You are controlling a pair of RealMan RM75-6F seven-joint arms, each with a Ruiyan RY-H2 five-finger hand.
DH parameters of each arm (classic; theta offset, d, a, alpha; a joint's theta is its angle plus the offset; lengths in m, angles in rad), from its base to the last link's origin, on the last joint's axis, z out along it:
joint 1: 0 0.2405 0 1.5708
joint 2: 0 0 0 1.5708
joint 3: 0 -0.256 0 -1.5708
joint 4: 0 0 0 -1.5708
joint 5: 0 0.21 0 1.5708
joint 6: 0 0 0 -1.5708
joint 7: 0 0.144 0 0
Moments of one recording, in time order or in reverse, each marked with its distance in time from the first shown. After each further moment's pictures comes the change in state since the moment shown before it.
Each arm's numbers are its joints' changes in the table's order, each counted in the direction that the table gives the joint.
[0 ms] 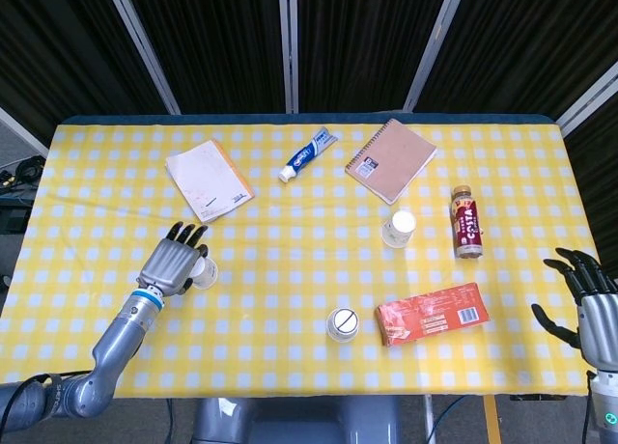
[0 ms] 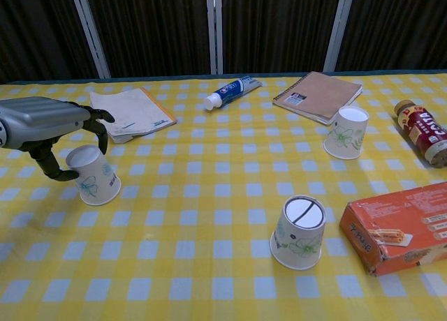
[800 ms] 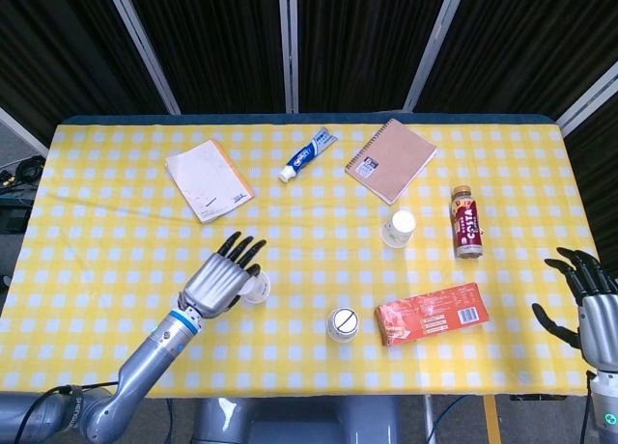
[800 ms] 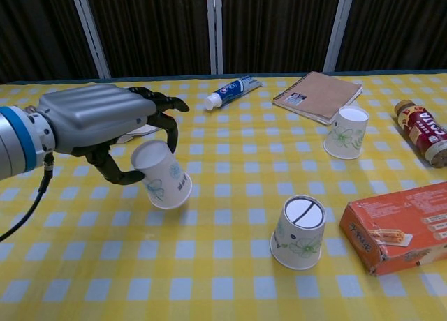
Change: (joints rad) left arm -0.049 0.092 -0.047 0.130 0.259 -0.086 0.013; right arm -0.003 0.003 -0.004 0.003 0.003 -0.008 -0.005
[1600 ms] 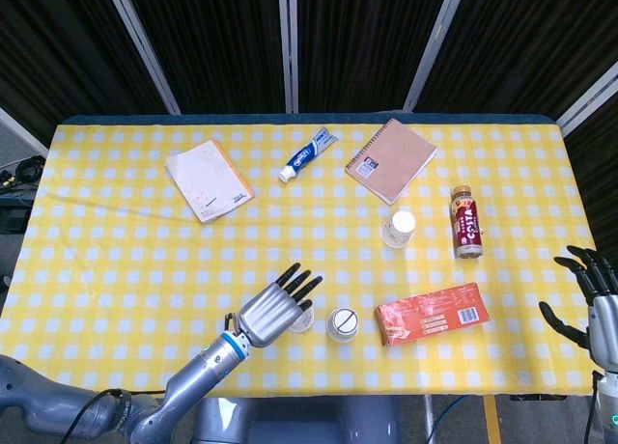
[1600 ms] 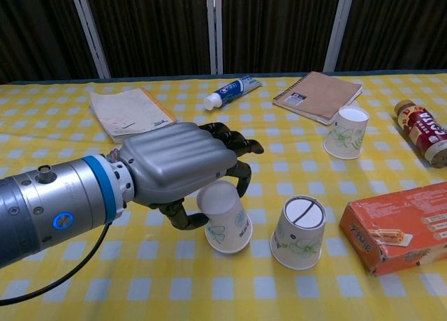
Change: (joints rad) left arm -0.099 0.210 -0.037 -0.079 0.029 0.029 0.119; right arm -0.007 -0.008 -0.010 0.003 0.007 -0.015 0.020
